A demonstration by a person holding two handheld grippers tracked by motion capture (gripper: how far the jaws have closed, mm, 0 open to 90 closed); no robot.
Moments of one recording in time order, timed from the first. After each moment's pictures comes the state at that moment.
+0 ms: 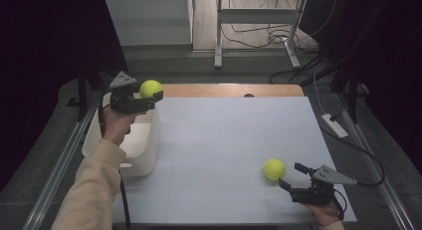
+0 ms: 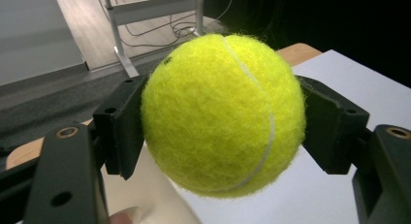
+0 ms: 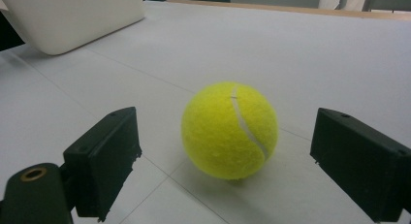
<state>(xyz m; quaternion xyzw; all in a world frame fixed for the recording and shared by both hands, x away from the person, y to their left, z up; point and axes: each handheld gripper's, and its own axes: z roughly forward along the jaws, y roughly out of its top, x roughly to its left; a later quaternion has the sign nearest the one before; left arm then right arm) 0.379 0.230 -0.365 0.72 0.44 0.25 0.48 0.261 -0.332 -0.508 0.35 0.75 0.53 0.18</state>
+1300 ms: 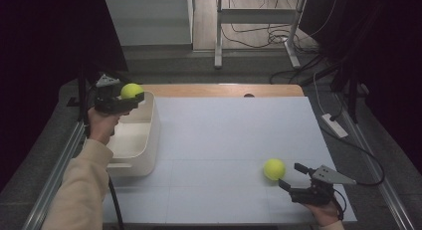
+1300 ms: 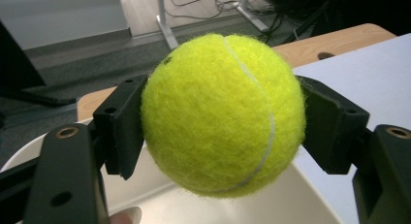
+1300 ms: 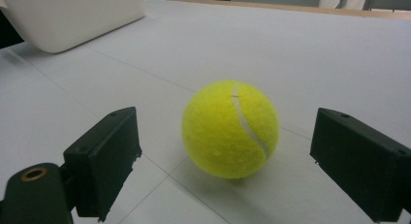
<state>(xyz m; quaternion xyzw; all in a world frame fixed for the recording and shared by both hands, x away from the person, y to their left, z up) 0.388 0.279 -0.385 0.70 0.52 0.26 0.42 0.261 -0.331 -0.508 0.35 0.75 0.53 0.18</state>
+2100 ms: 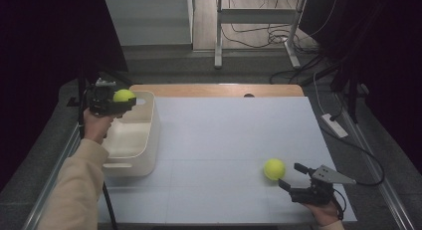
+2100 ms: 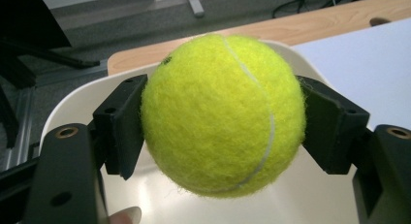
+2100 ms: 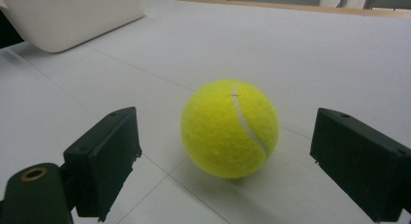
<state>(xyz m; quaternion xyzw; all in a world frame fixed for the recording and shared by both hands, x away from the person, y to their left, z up) 0.398 0.297 -0.401 0.71 0.57 0.25 0.35 0.262 -0.331 -0.509 0.35 0.75 0.53 0.18</state>
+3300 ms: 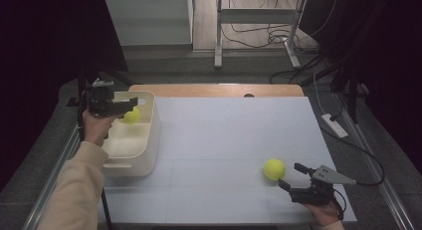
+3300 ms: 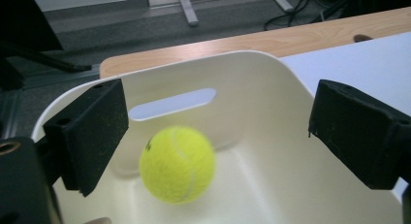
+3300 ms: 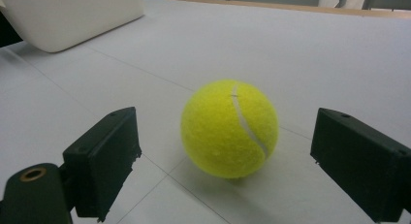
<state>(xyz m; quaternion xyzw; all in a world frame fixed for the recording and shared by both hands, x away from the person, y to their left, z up) 0.391 0.295 -0.397 0.69 0.57 0.24 0.38 0.262 -0.331 -0.508 0.35 0.76 0.52 0.18</state>
